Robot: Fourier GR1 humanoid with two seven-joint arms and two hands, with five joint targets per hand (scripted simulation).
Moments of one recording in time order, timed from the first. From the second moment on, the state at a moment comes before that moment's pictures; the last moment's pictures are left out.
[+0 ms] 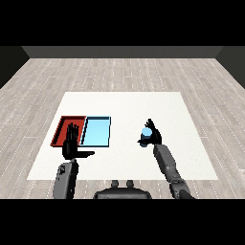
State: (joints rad) left arm 0.00 0.04 0.08 -1.57 0.16 -0.09 -0.46; right arm -0.49 -0.05 -0.13 -0.68 -0.21 0.22 -0.45
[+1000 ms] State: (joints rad) left arm -0.02 0.04 0.05 -1.57 0.15 -0.09 -0.43; right arm -0.47 -0.06 -0.08 -0.81 -0.12 0.06 -0.39
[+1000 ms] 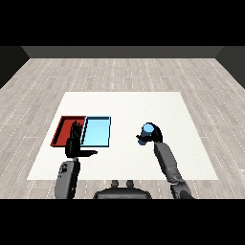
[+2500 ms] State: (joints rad) left arm -0.24 0.00 -0.22 -1.32 0.14 0.09 -0.34; right arm -0.47 0.00 0.23 -1.23 -0.15 -0.18 -0.27
